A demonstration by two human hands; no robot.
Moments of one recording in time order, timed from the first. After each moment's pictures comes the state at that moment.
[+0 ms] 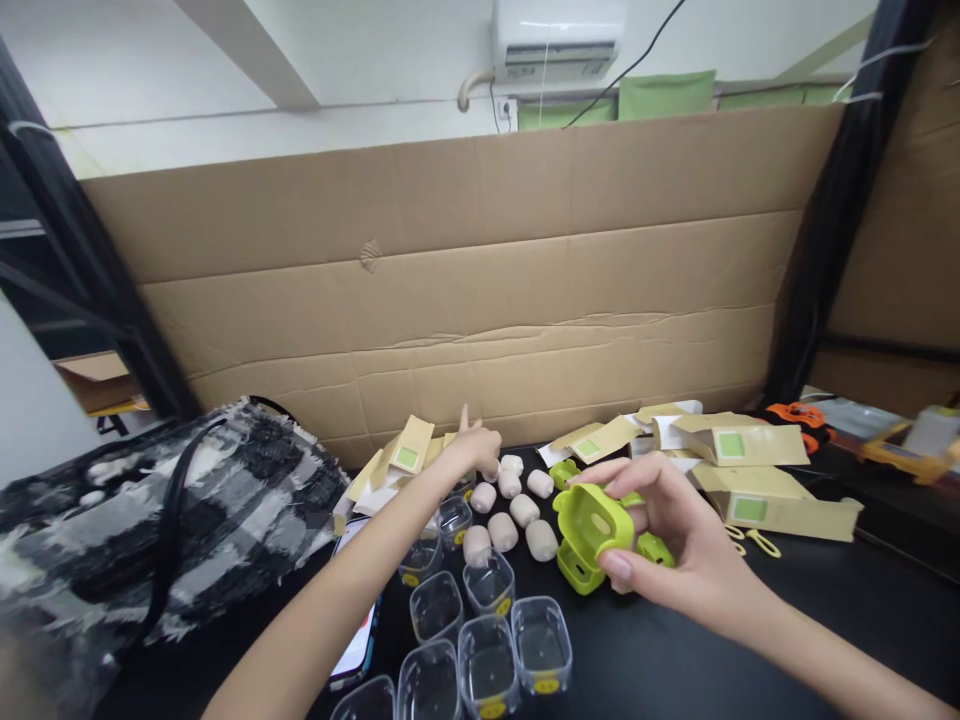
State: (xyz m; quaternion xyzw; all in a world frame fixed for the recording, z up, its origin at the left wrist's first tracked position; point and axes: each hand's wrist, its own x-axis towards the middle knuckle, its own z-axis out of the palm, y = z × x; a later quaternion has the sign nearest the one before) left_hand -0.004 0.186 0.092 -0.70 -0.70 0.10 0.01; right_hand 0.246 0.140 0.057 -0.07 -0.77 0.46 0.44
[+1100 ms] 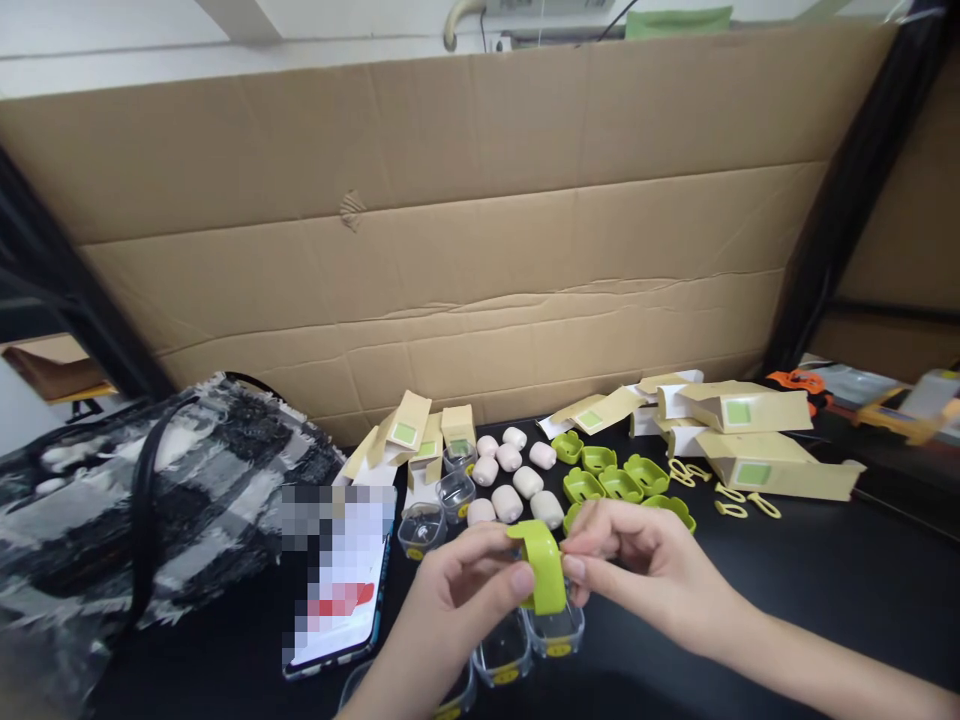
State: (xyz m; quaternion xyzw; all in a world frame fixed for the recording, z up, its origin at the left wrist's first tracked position) left_hand 0.064 0.007 0.059 -0.43 -0.52 -0.58 -0.46; right_hand 0.220 0.115 0.034 -0.10 -0.69 0.65 0.32
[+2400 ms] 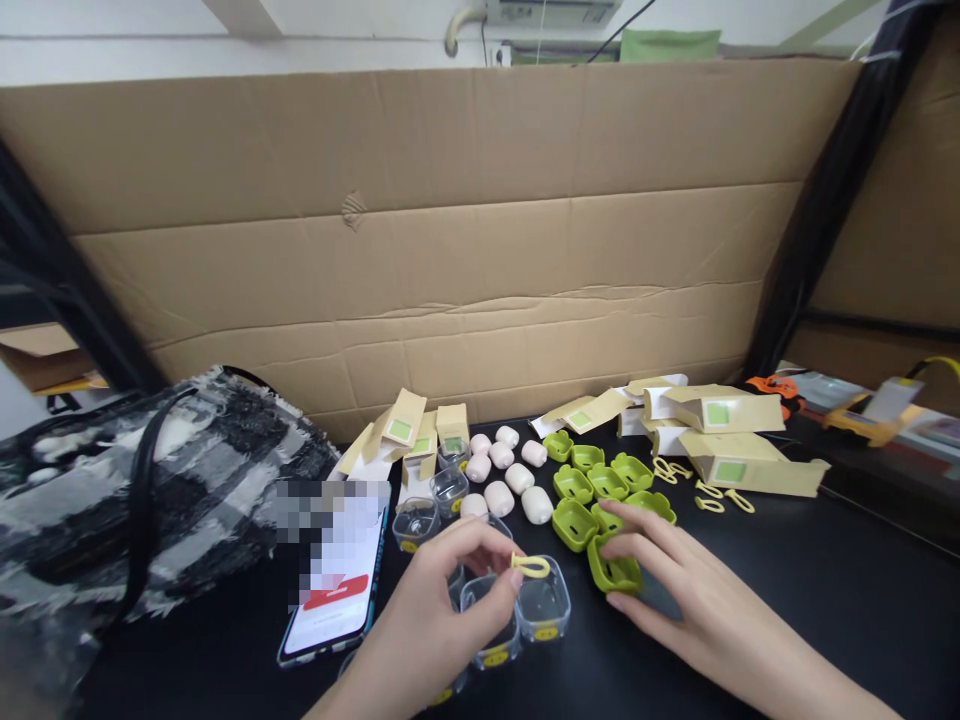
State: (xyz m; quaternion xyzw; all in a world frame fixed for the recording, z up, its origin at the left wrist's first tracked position) left_hand 0.055 0.000 0.069 -0.62 -0.63 -0.39 -0.25; right_hand 0.281 0.119 0.005 -0.24 -0.92 0.09 0.29
